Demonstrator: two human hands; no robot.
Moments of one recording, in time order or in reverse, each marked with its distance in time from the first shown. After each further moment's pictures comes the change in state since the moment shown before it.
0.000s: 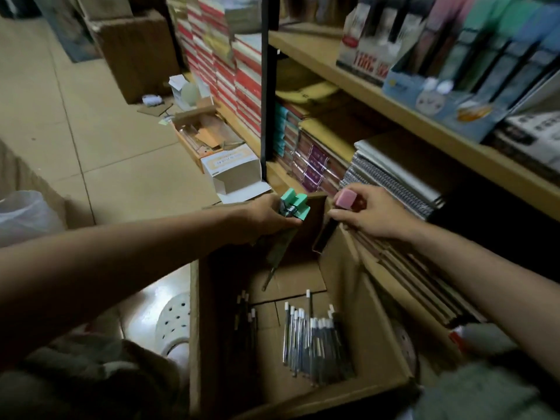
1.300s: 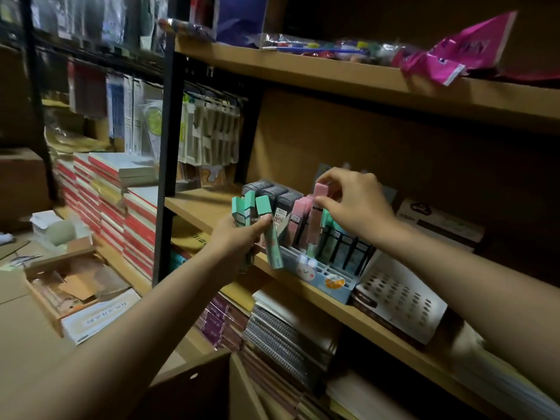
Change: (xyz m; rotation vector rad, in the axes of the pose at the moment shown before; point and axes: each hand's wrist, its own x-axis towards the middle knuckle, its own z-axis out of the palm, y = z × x) left_hand 0.020 0.209 -0.043 -0.665 0.042 0.502; right_hand 0.041 -0.131 -0.207 -0.697 0.776 -0.216
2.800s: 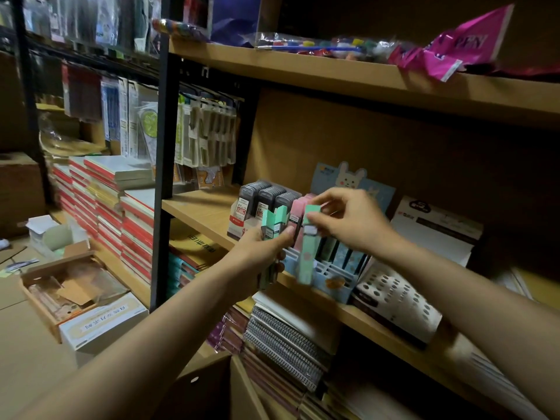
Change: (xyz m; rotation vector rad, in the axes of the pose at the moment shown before) left_hand -0.011 -0.007 0.020 0.074 -0.281 -0.050; right_hand -0.023 0.000 0.004 0.372 -0.152 0.190
